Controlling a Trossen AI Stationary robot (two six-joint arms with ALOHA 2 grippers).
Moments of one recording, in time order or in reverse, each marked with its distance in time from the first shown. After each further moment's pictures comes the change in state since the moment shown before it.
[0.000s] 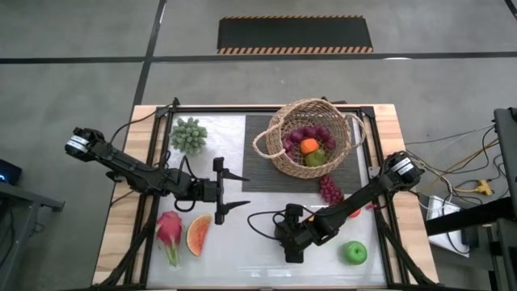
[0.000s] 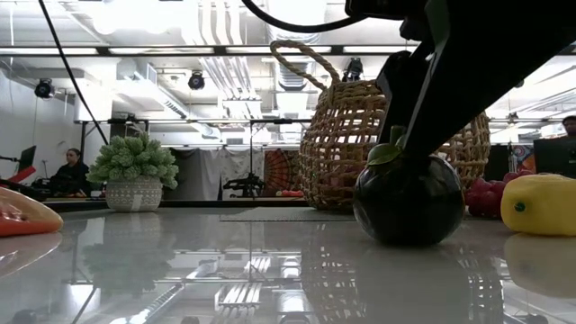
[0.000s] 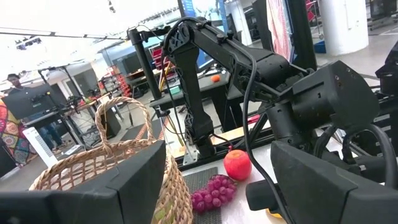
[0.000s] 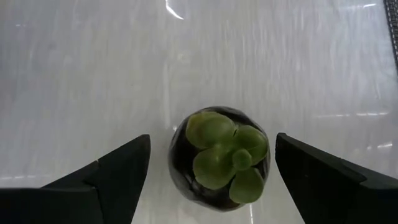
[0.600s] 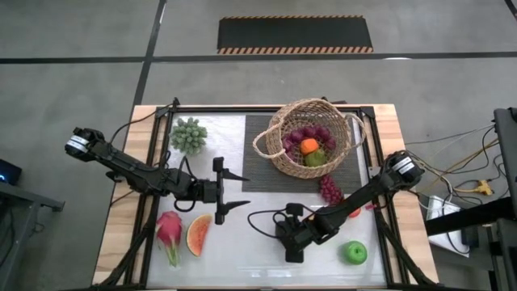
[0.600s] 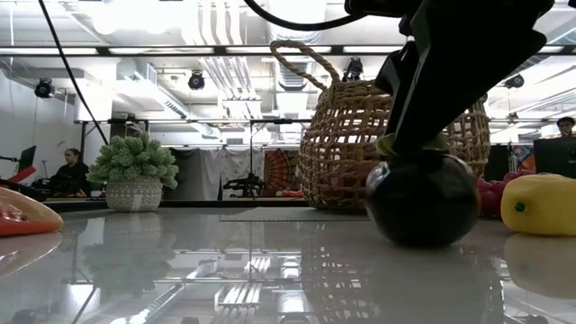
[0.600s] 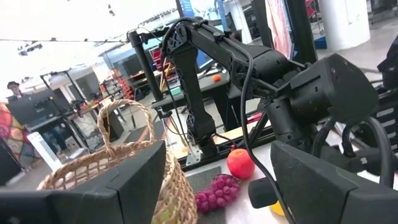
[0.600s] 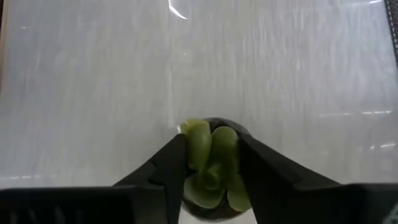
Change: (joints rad) left arm 0.000 0.000 0.000 0.000 0.000 0.041; right arm -0.006 -0.010 0.000 -0.006 -0.018 0.007
